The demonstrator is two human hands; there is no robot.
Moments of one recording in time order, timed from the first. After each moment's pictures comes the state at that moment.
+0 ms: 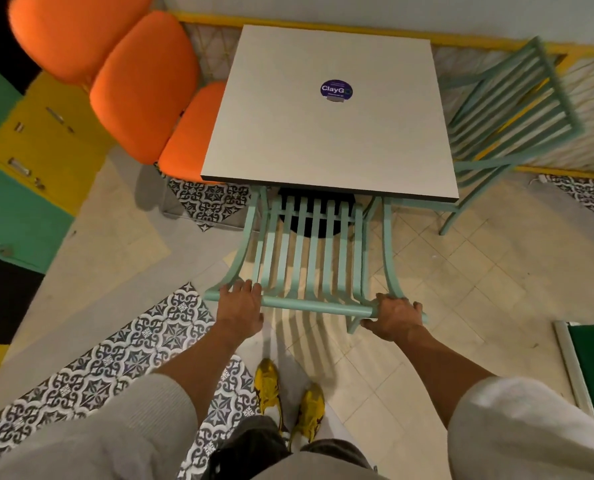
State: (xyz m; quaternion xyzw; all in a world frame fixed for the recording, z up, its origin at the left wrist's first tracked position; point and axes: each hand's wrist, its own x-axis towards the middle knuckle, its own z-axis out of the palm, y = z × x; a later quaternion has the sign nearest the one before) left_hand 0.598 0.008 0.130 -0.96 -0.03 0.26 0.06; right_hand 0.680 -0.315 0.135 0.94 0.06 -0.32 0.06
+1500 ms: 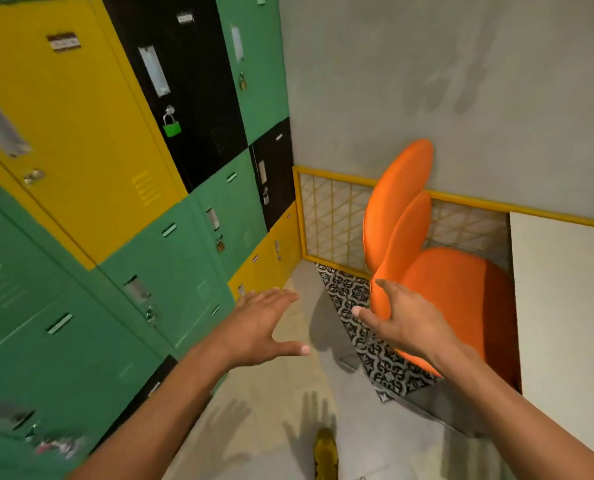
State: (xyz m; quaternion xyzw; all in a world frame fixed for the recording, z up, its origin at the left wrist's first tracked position) left_hand 0.673 0.775 0.353 -0.98 -0.10 0.09 -0.12; right_hand 0.849 0.534 0.358 0.93 0.33 -0.12 -0.11
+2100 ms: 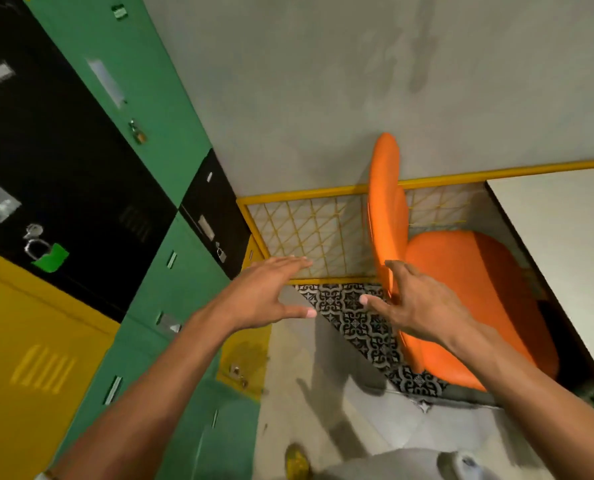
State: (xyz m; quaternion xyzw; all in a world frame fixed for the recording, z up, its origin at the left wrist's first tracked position) left_hand 0.975 0.991 0.405 -0.98 0.12 0.10 -0.08; right_hand 1.012 0.702 0.373 0.96 0.15 -0.13 -0.17
